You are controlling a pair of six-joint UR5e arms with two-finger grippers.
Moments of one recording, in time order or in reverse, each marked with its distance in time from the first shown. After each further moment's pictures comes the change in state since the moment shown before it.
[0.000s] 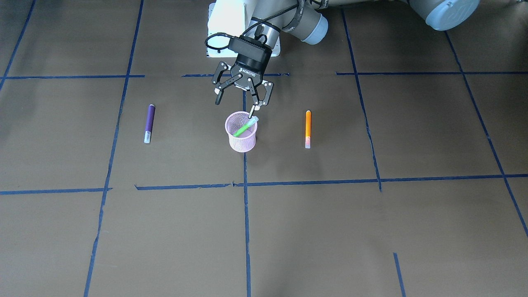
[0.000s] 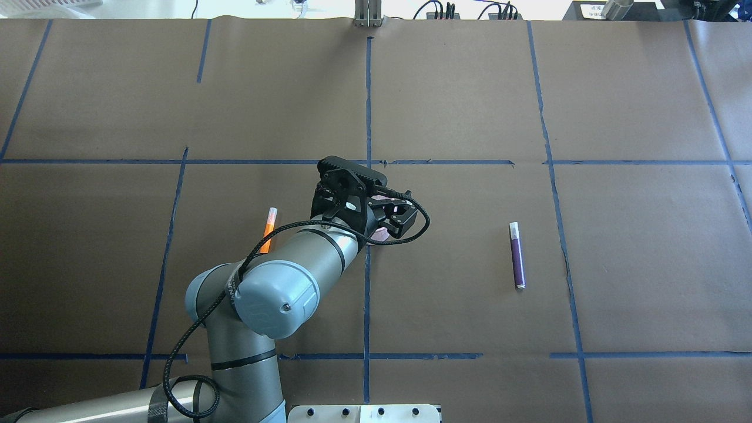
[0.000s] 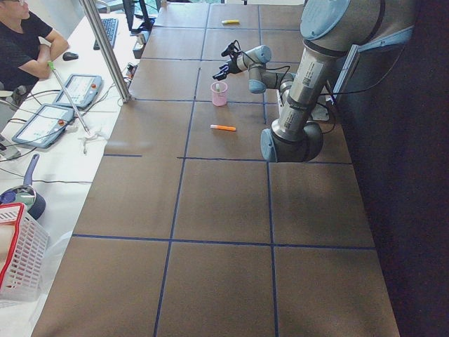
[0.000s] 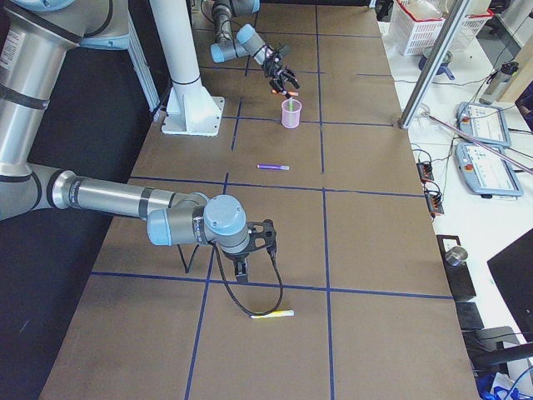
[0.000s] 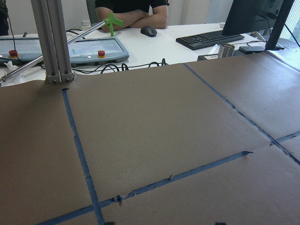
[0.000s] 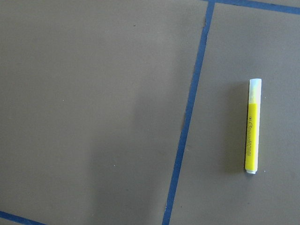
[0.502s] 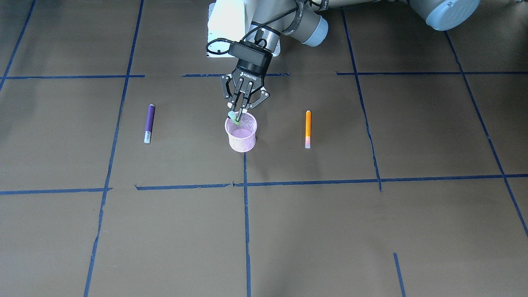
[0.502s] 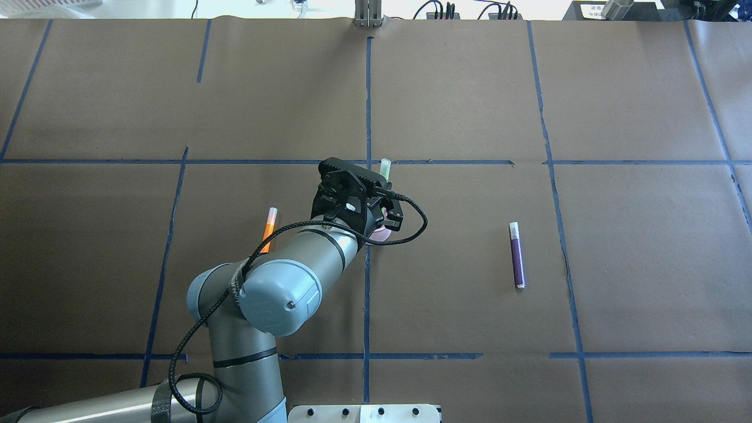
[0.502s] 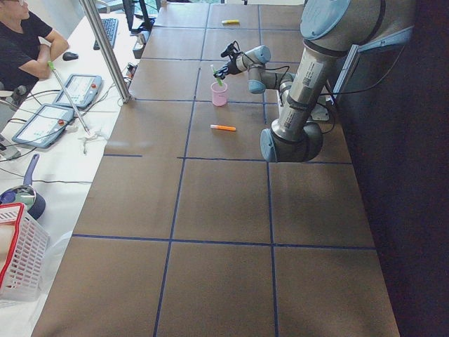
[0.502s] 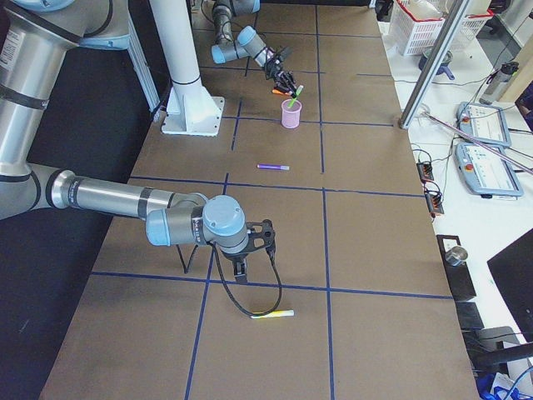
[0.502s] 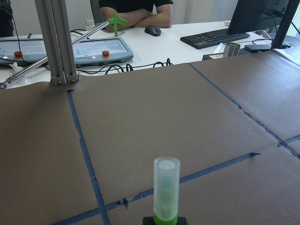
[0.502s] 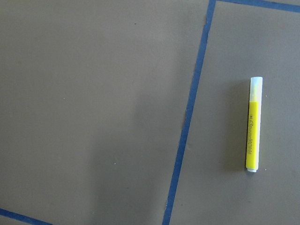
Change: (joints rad) left arm 0.001 0.002 0.035 0.005 0.001 0.004; right arm 0.001 -0.007 0.002 0.003 0.010 -0.005
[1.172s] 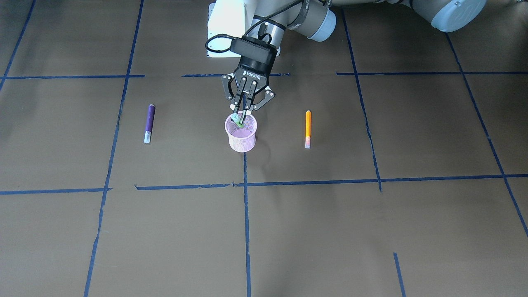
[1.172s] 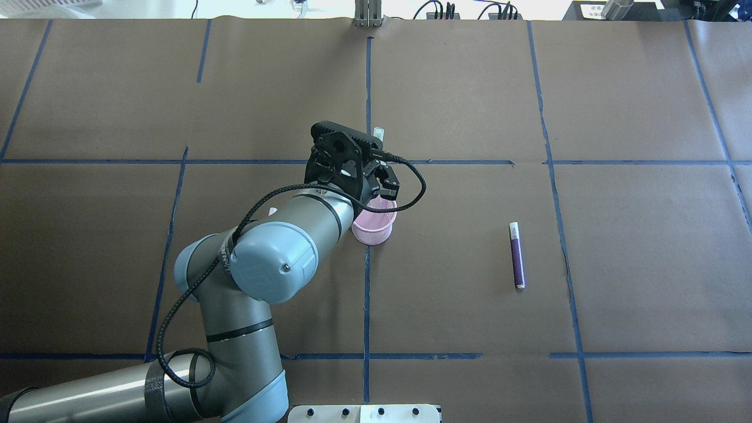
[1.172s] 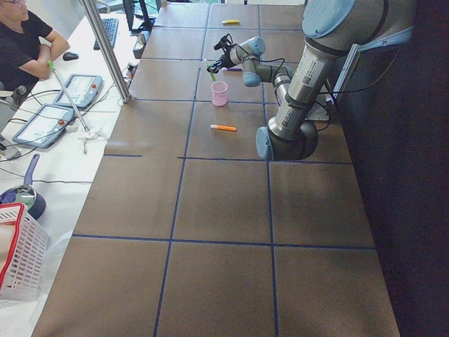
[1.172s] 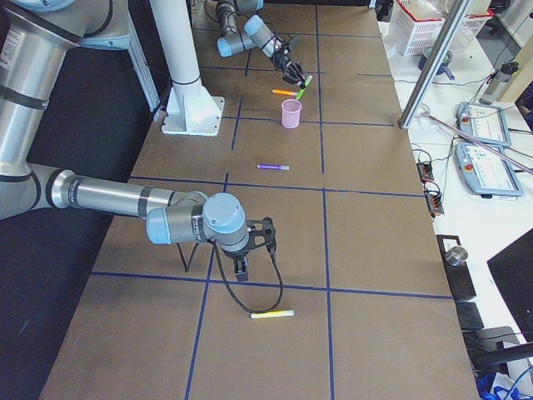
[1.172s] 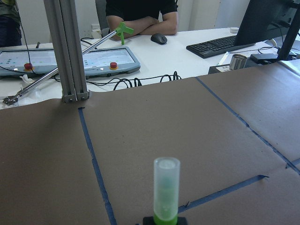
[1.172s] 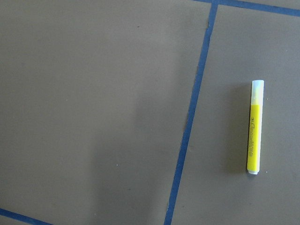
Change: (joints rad) left arm -0.055 -0.023 -0.030 0.074 -0.035 -0.002; right arm 0.000 0.000 0.007 0.000 0.001 0.000
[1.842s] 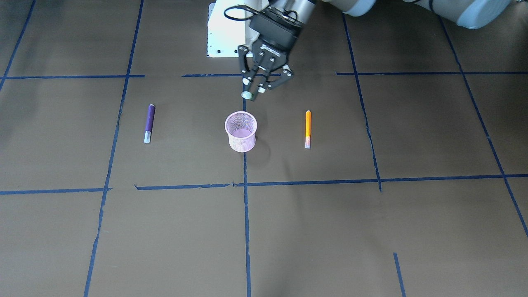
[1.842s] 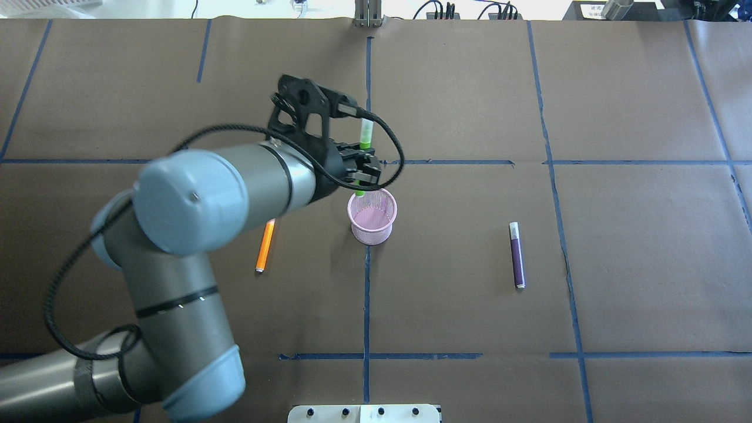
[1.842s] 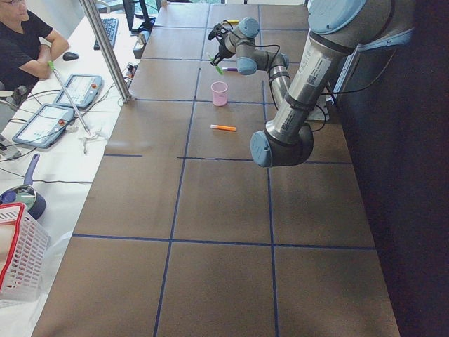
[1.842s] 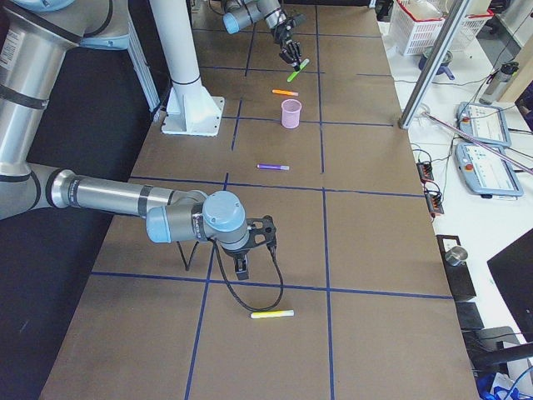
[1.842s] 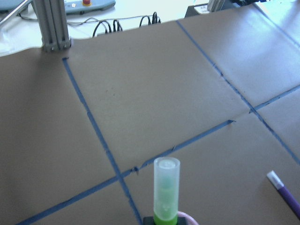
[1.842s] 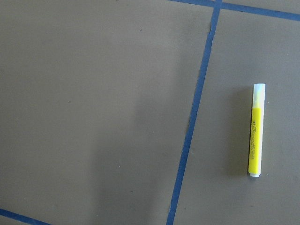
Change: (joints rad) left arm -0.083 0.017 -0.210 0.166 -0.244 0.007; right arm 0.000 0.000 0.011 0.000 -0.001 0.001
